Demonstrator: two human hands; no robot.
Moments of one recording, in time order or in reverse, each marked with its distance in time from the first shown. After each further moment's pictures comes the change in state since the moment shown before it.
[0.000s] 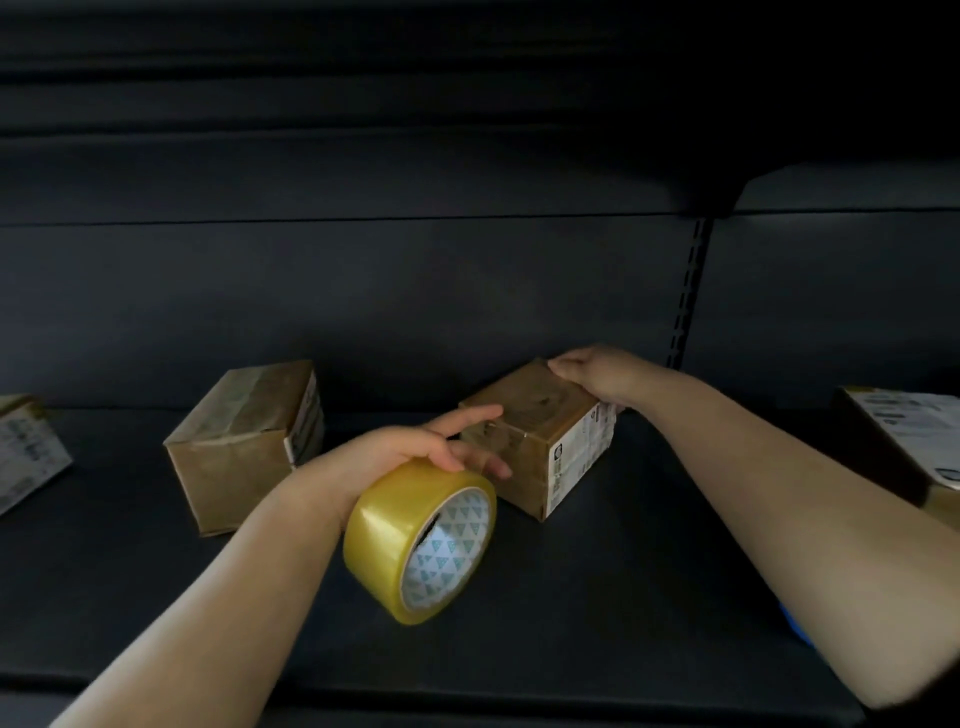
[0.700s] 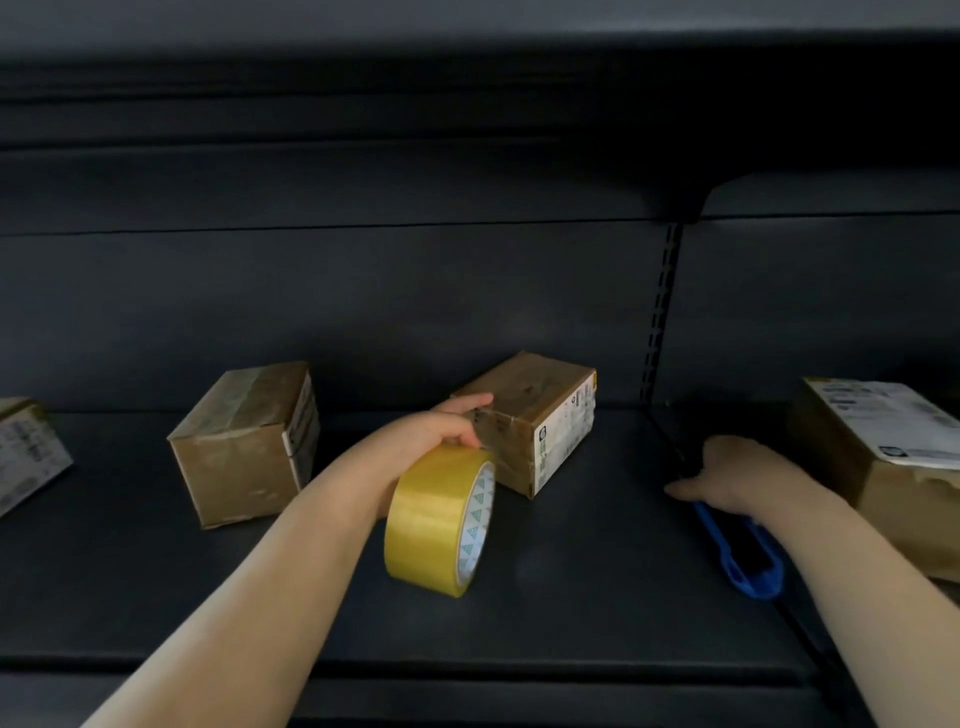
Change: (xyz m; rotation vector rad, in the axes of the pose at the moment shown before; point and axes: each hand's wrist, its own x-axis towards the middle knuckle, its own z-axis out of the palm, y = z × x) left_hand 0.028 0.019 0.033 0.218 0.394 -0.099; right_hand -0.124 0.065 -0.012 -0.328 0.005 0.478
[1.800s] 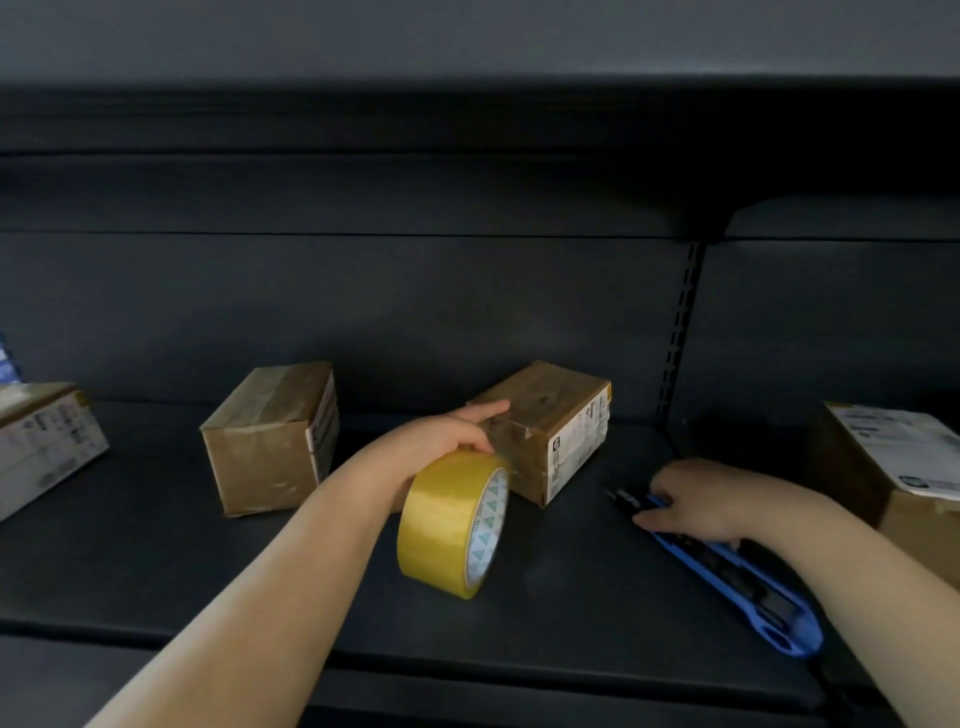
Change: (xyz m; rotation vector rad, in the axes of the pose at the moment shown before) left_hand -0.009 -0.009 -0.009 -0.059 -0.059 0.033; right_hand -0.010 -0.031 0.000 -0.382 -0.148 -0.369
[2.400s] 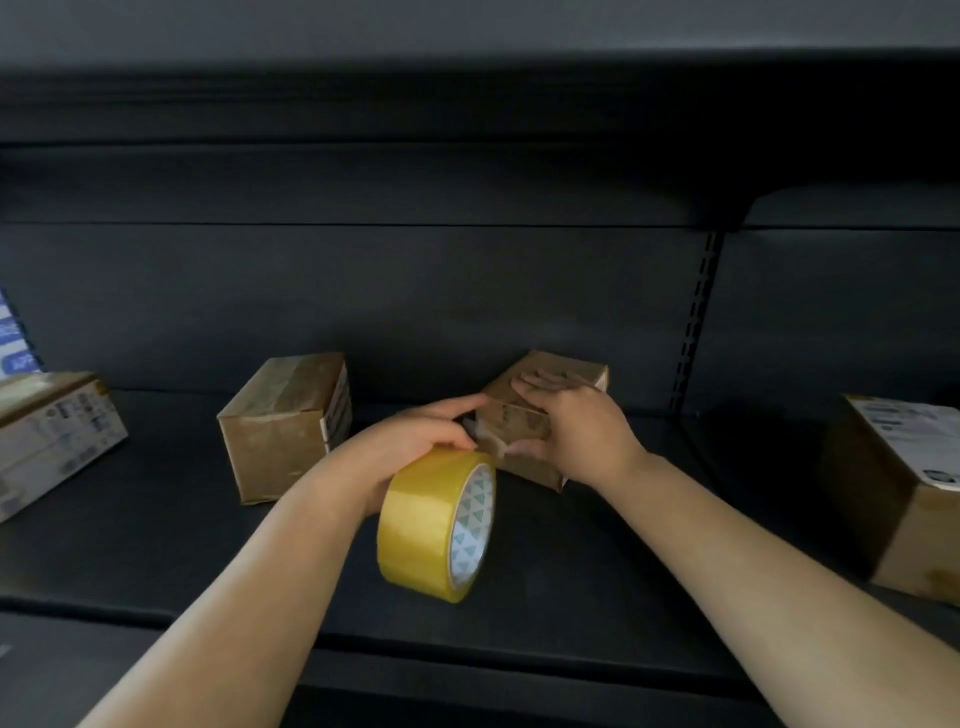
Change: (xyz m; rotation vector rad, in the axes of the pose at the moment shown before) left_hand -0.030 -0.011 -0.018 0.012 0.080 0.116; right_hand 0.053 -0.081 -0.008 0.082 0.721 -0.458
